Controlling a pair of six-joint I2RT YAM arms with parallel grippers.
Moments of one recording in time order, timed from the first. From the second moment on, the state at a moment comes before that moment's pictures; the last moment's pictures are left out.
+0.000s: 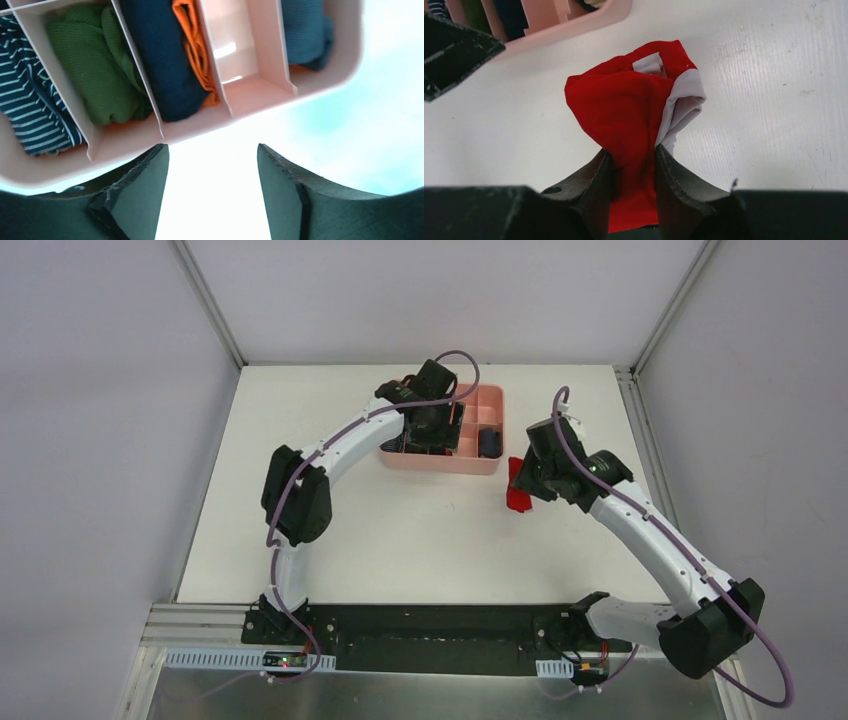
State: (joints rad) left arm -0.65 2.06 1.86 -0.78 0.00 -0.40; right arm 0.55 1.16 1.10 -0.91 0.24 0.83
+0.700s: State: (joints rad) left arm -0.53 1.38 1.55 -1.00 -0.10 -0.53; right arm 0.56 1.87 1.78 -0.94 0.27 0.70
